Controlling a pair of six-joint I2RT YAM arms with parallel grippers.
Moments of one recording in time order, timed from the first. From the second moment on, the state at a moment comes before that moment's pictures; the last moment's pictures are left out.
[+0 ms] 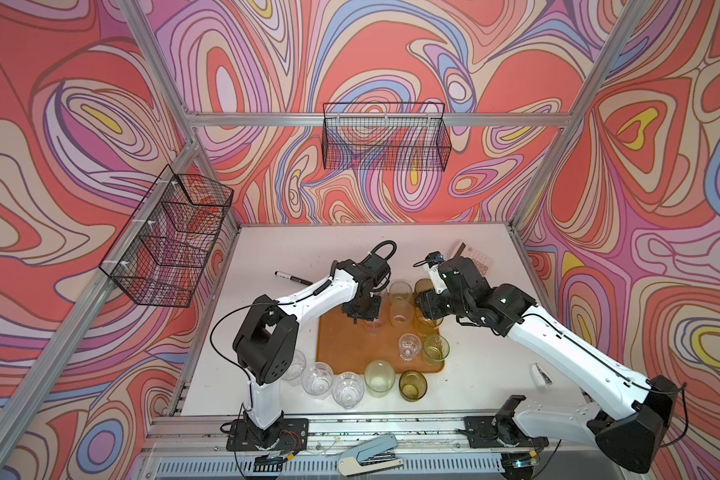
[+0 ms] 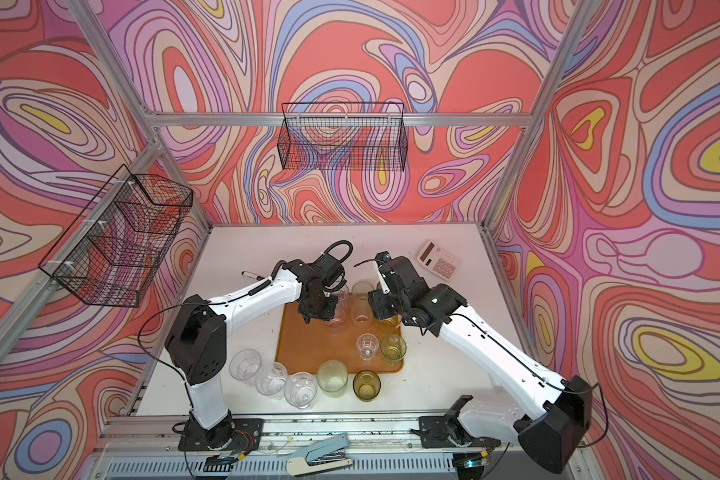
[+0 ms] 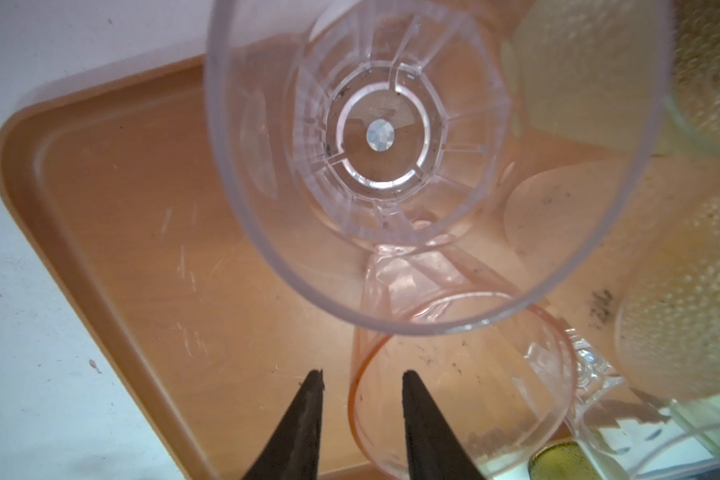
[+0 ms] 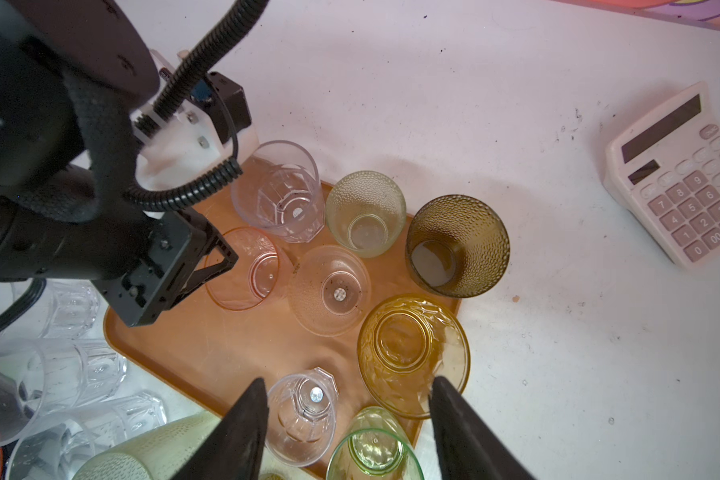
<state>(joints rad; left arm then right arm) -0.70 1.86 1.49 -1.02 -0.01 -0.51 0.66 1.22 1.18 -0.80 0.08 0.28</state>
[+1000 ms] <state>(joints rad) -0.72 1.72 1.56 -1.15 0.07 -0.28 0.66 1.18 1.14 -0.80 0.08 0.31</state>
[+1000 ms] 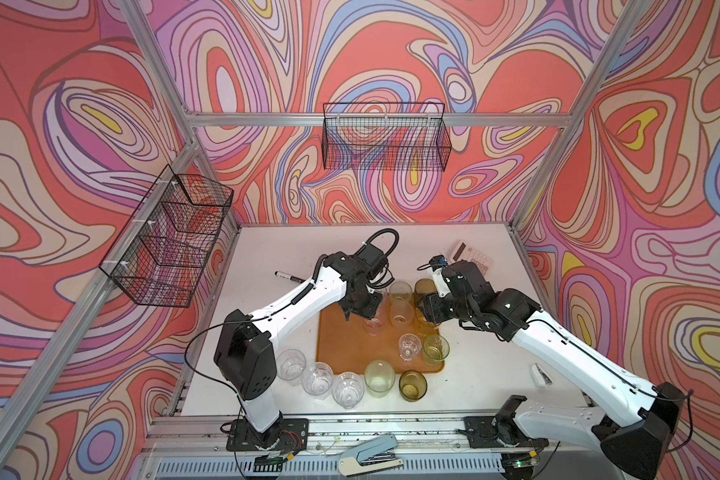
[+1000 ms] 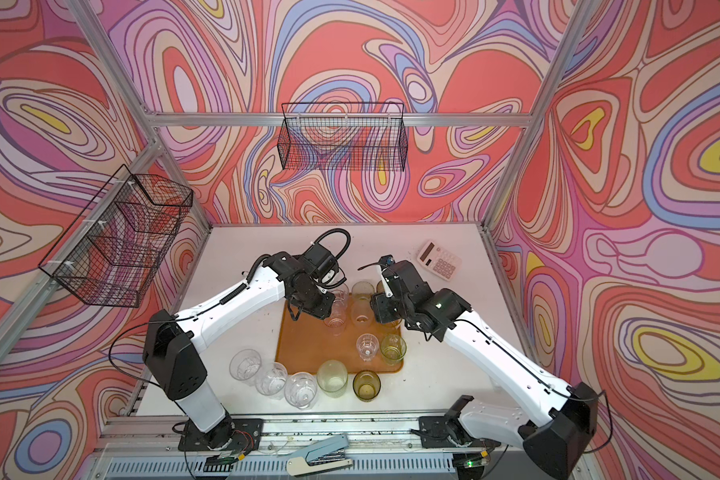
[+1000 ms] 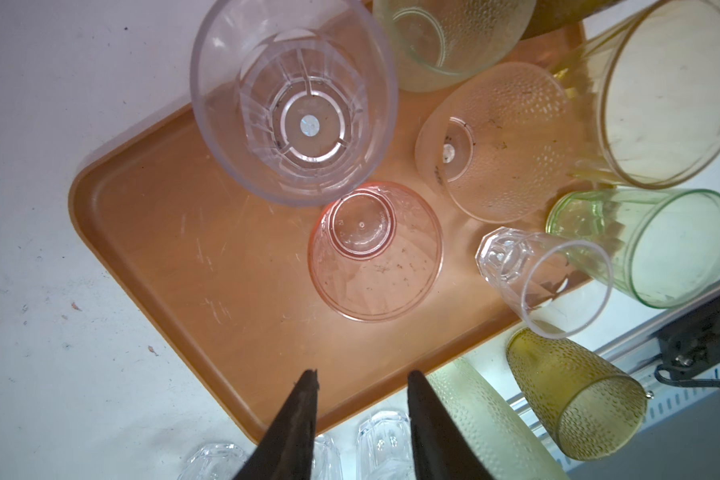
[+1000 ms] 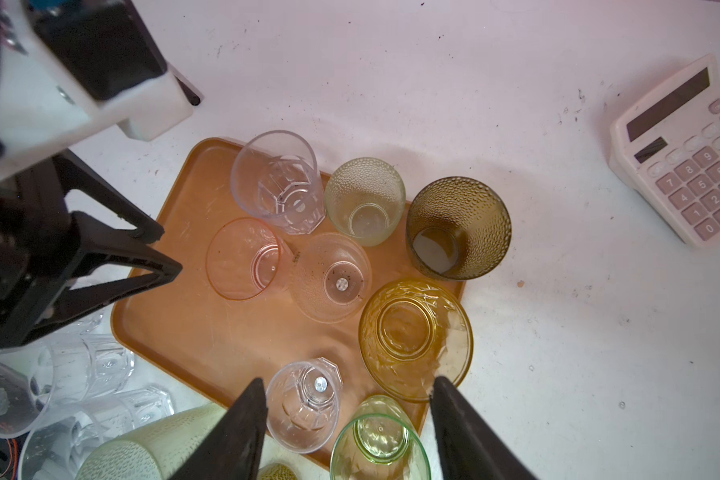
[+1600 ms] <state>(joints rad) -0.77 1.58 1.49 -1.21 0.09 -0.25 0.66 1.16 1.12 -0.80 0.07 0.31</state>
